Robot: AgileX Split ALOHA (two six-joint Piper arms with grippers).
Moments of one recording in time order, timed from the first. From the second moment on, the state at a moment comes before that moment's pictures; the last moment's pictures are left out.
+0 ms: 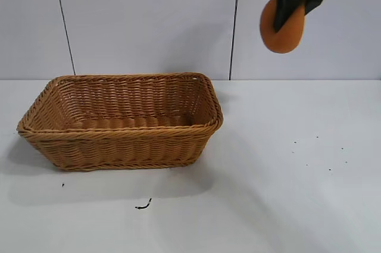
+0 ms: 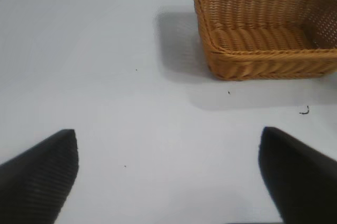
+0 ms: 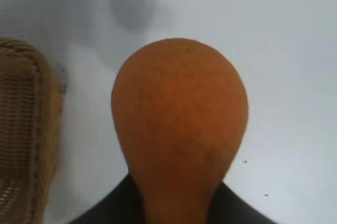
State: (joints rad) left arm -0.03 -0.01 -0.50 0.01 1.06 -0.04; right arm 0.46 2.13 -2.06 0.05 1.11 -0.01
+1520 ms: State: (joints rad) left arm -0.03 -0.01 -0.50 0.01 1.06 -0.04; right arm 0.52 2.42 -2.45 -0.01 1.21 0.08
